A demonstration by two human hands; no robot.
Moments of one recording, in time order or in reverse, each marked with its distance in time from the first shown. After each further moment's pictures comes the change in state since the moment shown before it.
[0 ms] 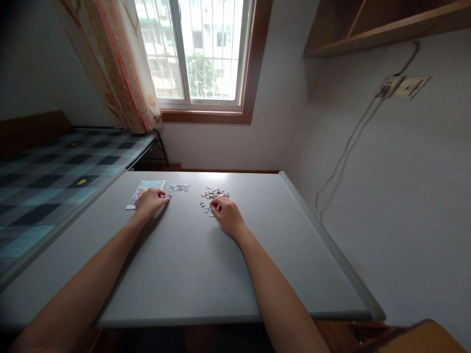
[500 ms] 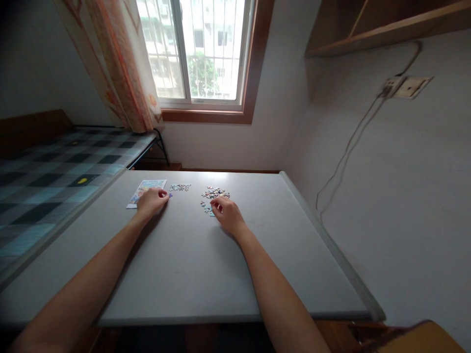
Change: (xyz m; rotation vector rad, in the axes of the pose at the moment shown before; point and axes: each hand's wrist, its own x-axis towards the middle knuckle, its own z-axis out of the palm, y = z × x) left_hand 0.001 -0.001 0.005 0.017 0.020 0.016; right_hand 0.000 0.001 0.001 0.006 0.015 -0.017
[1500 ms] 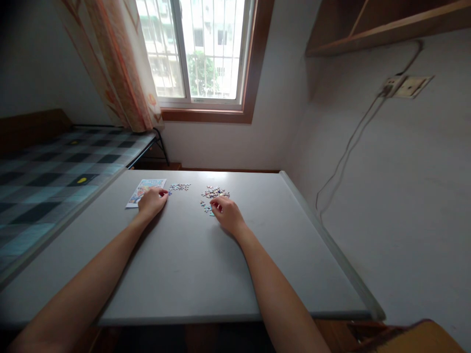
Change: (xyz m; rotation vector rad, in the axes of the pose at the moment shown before) left_hand -0.002 0.001 0.007 -0.018 0.067 0.006; right_hand -0.001 0.001 0.001 -0.010 -0.006 -0.008
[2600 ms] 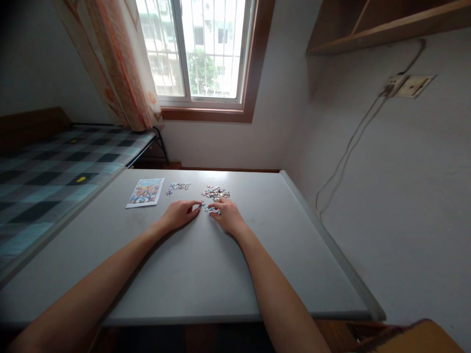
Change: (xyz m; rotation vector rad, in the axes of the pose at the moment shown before) left_hand -0.053 0.053 0.013 -0.090 -0.243 0.631; right_hand -0.004 0.011 0.004 -0.169 -0.197 0.090
